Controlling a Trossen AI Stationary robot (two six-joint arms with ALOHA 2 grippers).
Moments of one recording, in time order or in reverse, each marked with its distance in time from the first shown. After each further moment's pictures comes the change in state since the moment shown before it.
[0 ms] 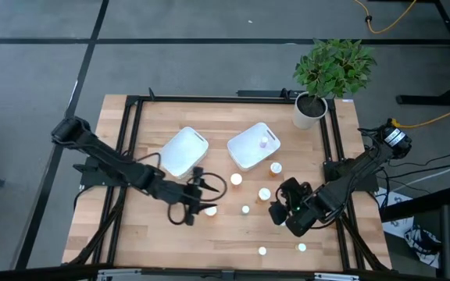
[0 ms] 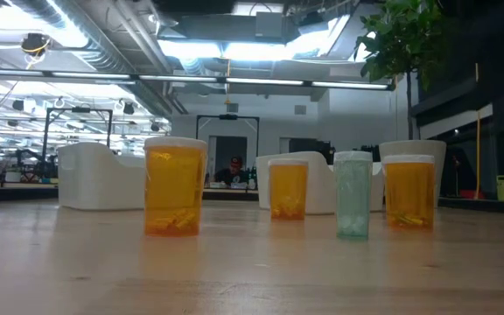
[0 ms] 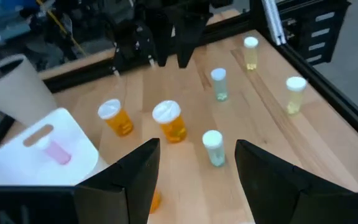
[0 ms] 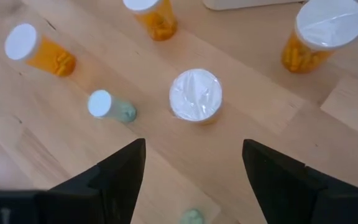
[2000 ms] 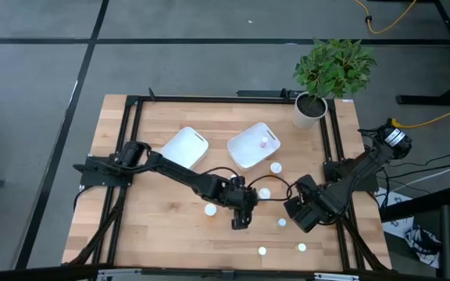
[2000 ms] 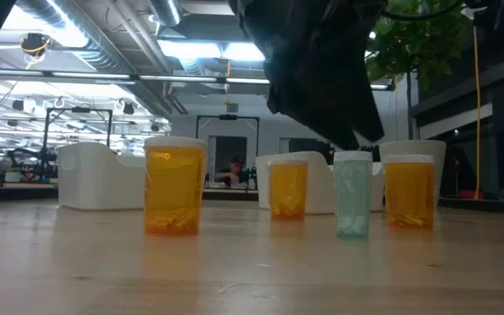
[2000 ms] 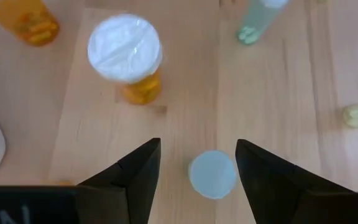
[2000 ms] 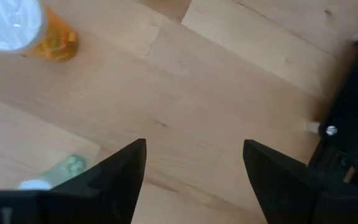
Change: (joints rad) left arm 0.168 0.703 0.806 -0.601 0.255 -0.396; right arm 0.032 0.000 0.000 -0.376 -0.309 0.243
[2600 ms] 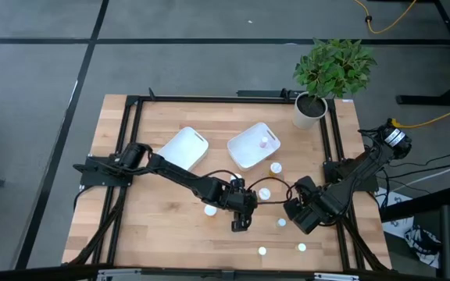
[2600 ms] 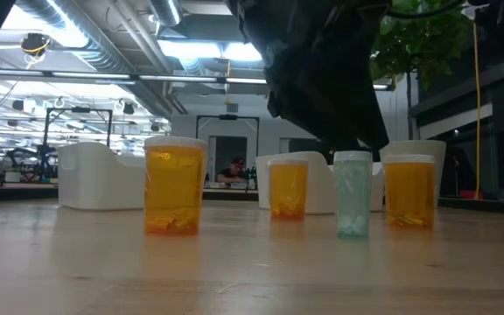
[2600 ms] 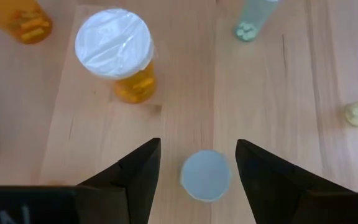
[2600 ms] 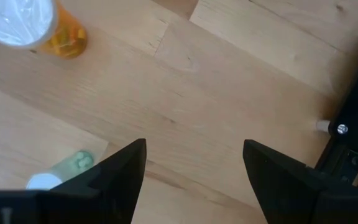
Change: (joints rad) left arm -0.015 0.017 -0.001 0.015 -0.019 -0.007; right arm 0.006 0.000 0.000 0.024 0.002 0.001
